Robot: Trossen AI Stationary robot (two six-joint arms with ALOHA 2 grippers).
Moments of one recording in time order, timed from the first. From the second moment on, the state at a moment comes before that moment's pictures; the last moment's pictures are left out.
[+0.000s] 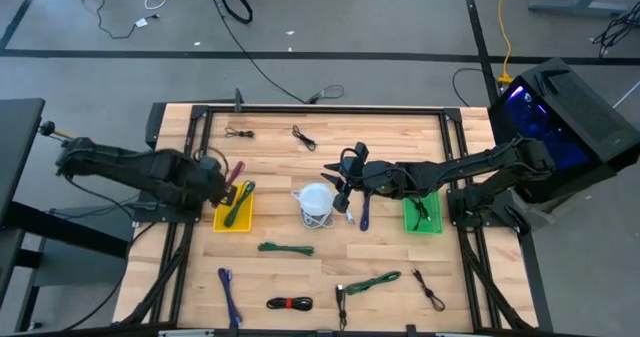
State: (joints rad) left arm -0.20 0.80 0.71 -1.16 -0.18 -1.45; right arm 0.11 1.50 1.04 0.09 0.46 0.11
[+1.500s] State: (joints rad) left arm -0.28 0.84 0.86 -1.30 -0.72 -0.88; right arm 0.08 1.50 1.04 0.07 0.46 0.12
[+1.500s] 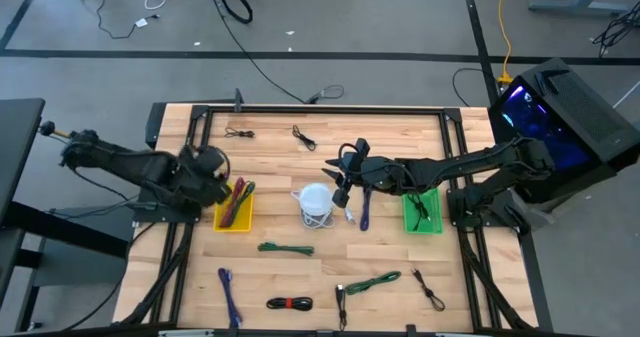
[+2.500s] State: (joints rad) left arm 0.84 1.27 0.76 -0.77 -0.27 0.51; right arm 0.08 1.50 1.04 0.14 0.40 0.16
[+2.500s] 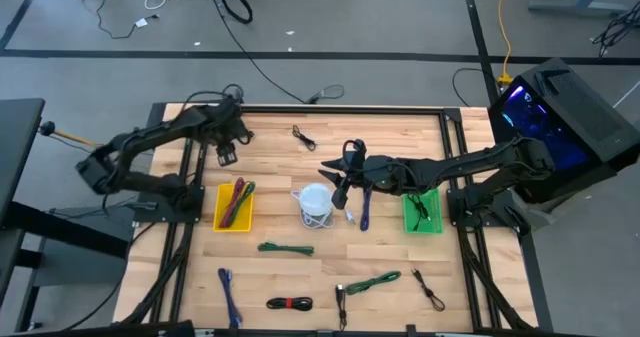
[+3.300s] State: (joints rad) left arm 0.94 1.74 1.03 -0.71 -0.14 0.62; right arm 0.11 1.50 1.04 0.12 0.35 0.15
